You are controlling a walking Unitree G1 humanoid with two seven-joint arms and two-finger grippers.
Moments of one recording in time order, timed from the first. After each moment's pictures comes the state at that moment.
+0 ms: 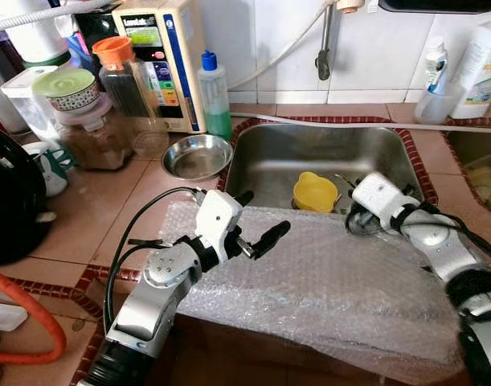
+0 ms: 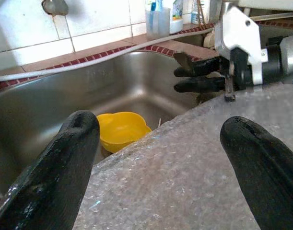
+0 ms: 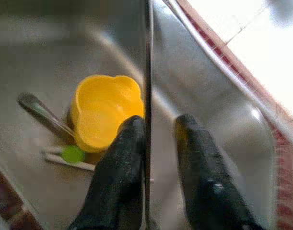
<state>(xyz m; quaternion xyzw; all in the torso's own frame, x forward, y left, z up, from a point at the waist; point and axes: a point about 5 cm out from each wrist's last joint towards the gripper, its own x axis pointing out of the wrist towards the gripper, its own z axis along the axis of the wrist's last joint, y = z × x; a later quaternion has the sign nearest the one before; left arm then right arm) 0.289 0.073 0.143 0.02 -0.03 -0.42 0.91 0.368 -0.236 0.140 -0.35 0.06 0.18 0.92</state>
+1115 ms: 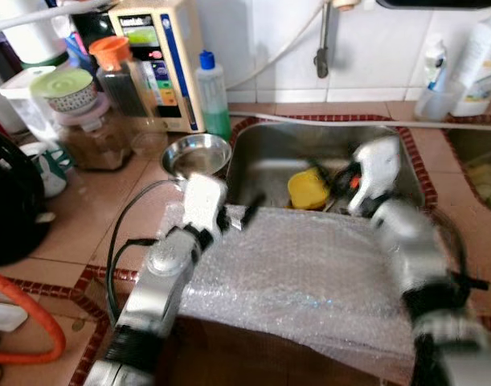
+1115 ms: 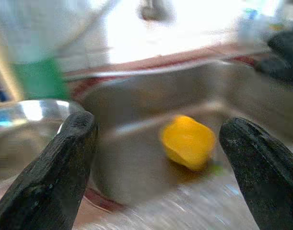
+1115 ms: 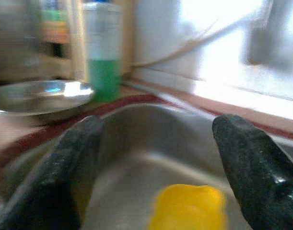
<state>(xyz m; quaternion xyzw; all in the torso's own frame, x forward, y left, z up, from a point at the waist) 0.328 0.088 0.149 0.00 -0.05 -0.24 0.97 0.351 -0.159 0.166 -0.08 -0.08 0.23 0.97</state>
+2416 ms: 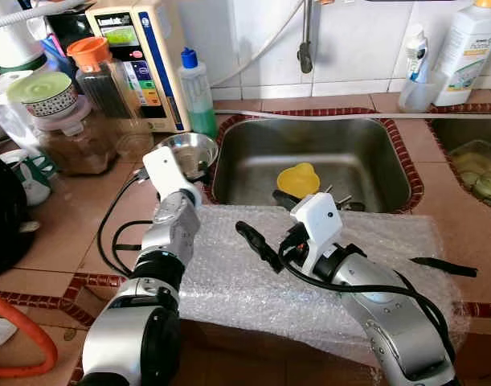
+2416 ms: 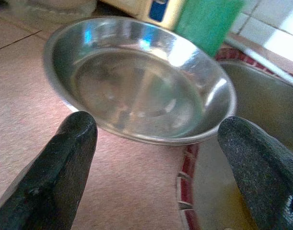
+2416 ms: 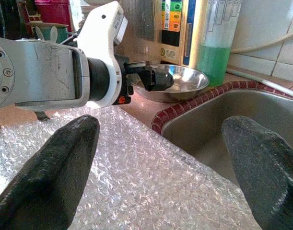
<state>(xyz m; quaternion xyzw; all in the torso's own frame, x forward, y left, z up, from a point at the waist) 0.390 0.120 0.138 -0.21 0.11 0.08 0.97 0.261 -0.085 0.169 -0.07 -0.02 0.36 0.93</state>
